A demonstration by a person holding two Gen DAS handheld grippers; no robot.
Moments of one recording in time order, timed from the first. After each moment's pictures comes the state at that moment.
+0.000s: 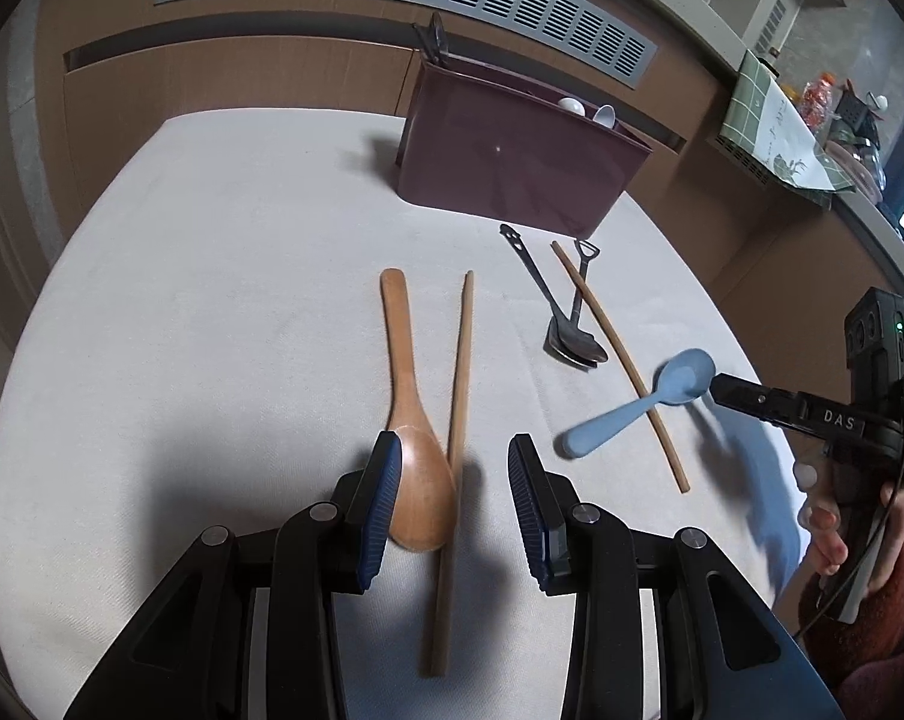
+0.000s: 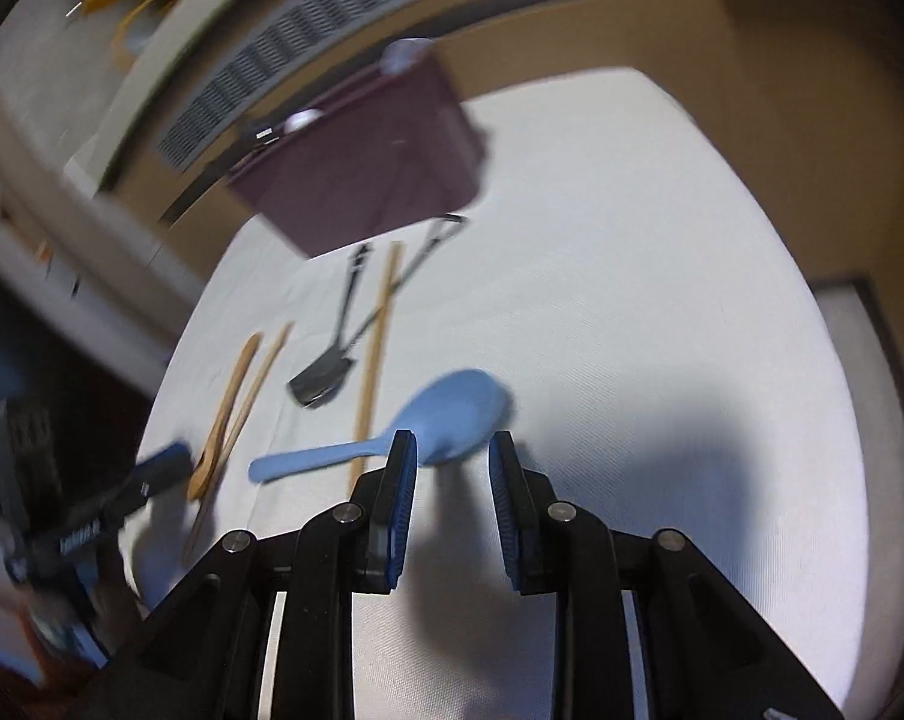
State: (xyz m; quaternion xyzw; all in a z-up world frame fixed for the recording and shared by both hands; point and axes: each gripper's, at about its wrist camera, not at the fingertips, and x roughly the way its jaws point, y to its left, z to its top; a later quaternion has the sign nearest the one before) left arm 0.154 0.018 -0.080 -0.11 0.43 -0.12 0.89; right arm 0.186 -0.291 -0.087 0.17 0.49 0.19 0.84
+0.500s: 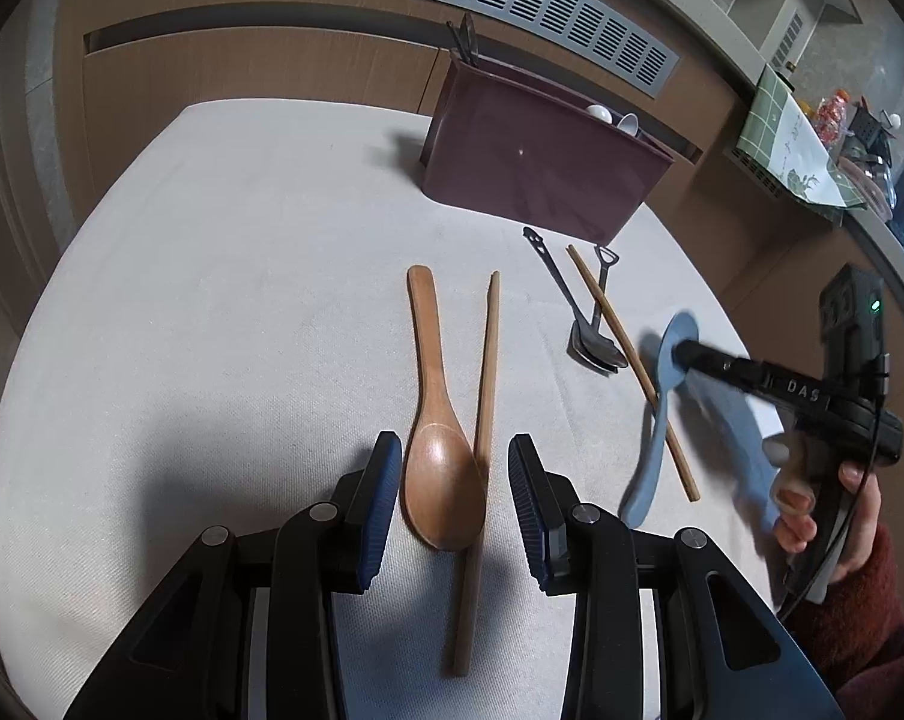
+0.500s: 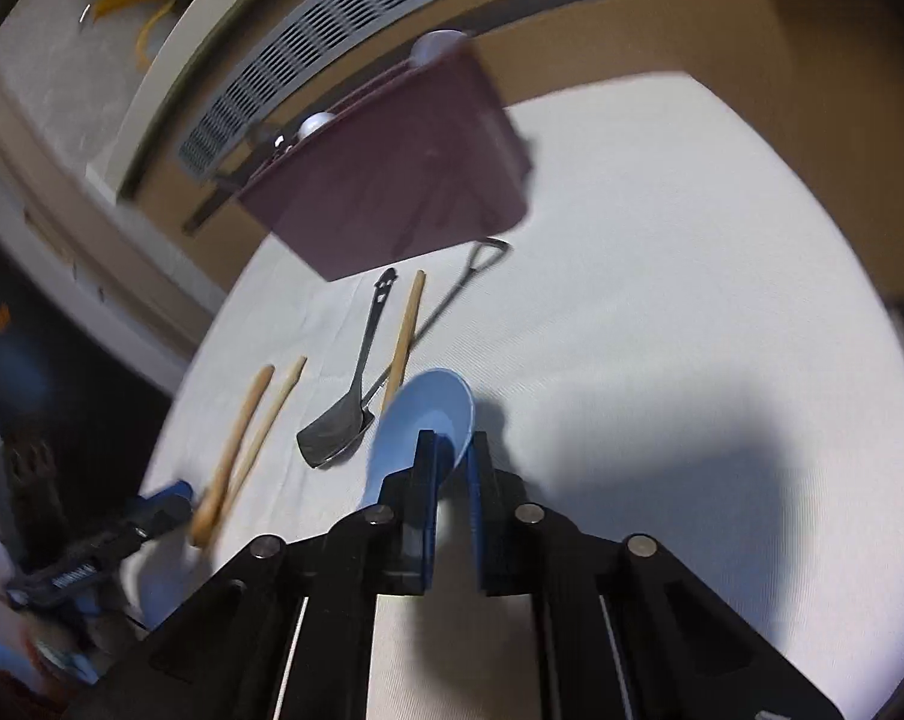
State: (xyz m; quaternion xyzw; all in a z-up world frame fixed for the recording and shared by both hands) left arm 0.155 0.025 -0.085 -0.12 0.43 -0.10 0.89; right arm 0.224 -0.256 -0.092 0.12 0.45 0.25 0.85
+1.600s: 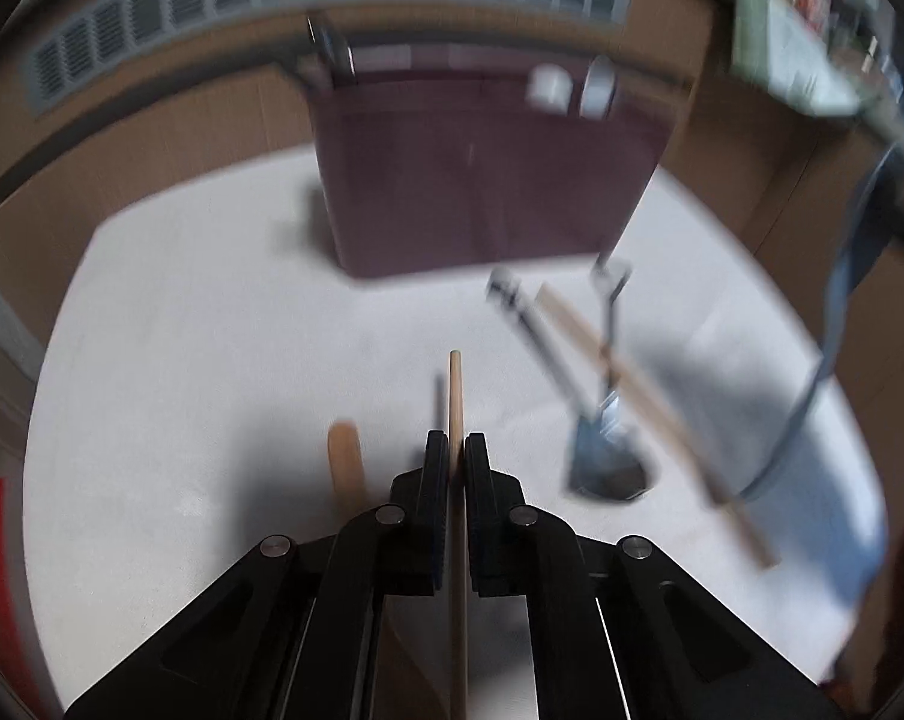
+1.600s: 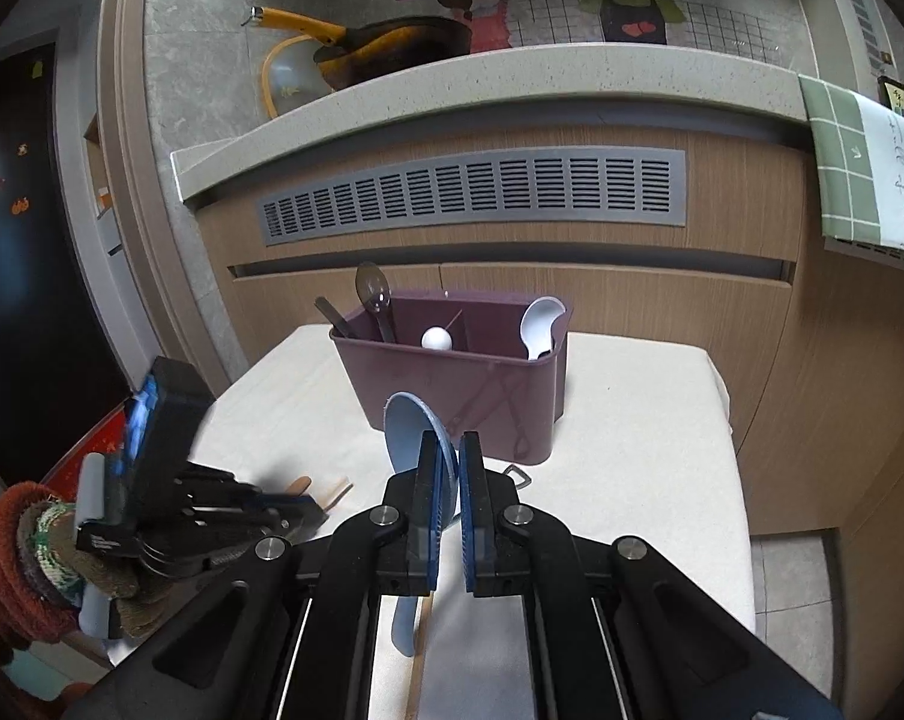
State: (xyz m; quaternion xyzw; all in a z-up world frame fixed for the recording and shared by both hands) left arm 0.241 -0.029 -0.063 -0.01 0.43 -0.12 0.90; right arm 0.197 -0.249 0.019 0.01 0.28 0.24 0.93
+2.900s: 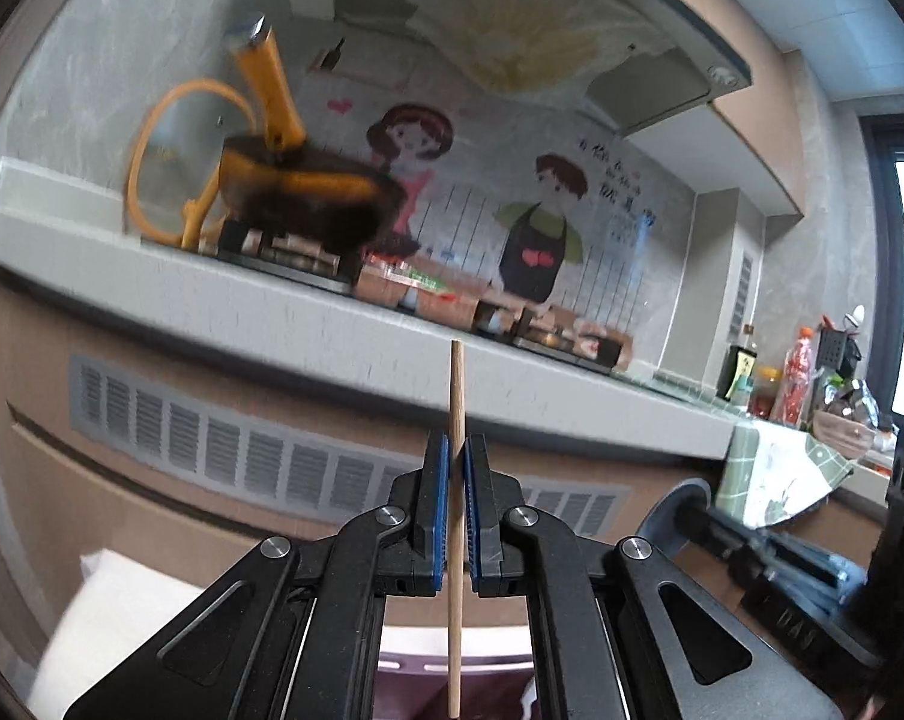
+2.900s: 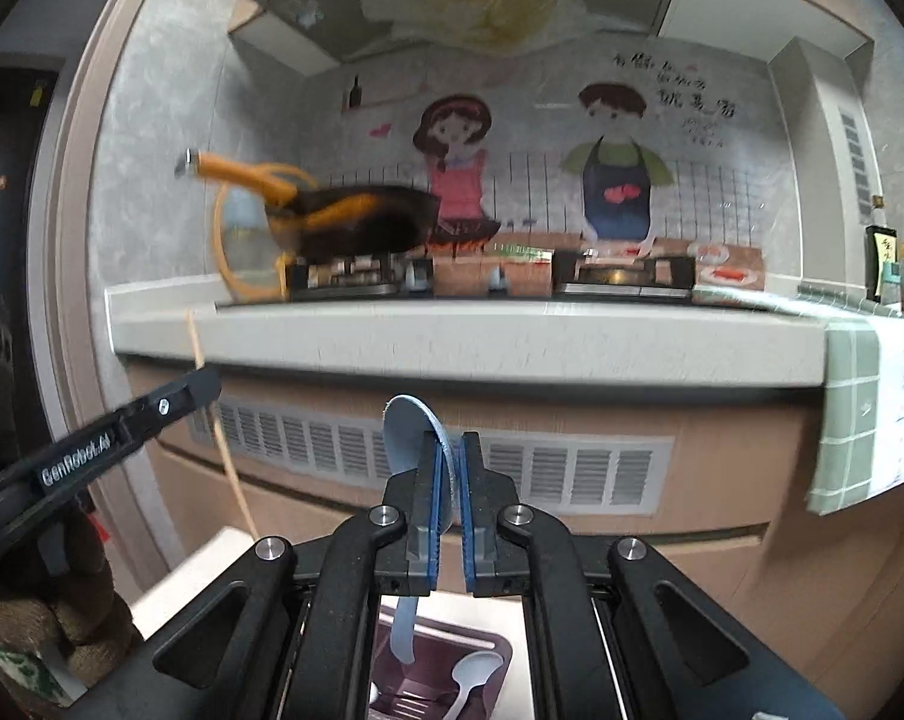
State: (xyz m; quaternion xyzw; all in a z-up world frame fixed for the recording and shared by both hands) left arm 0.326 0.004 0.120 -0.15 0.06 -0.08 0.98; right arm 0.325 -0.208 0.119 -0.02 0.13 0.18 0.97
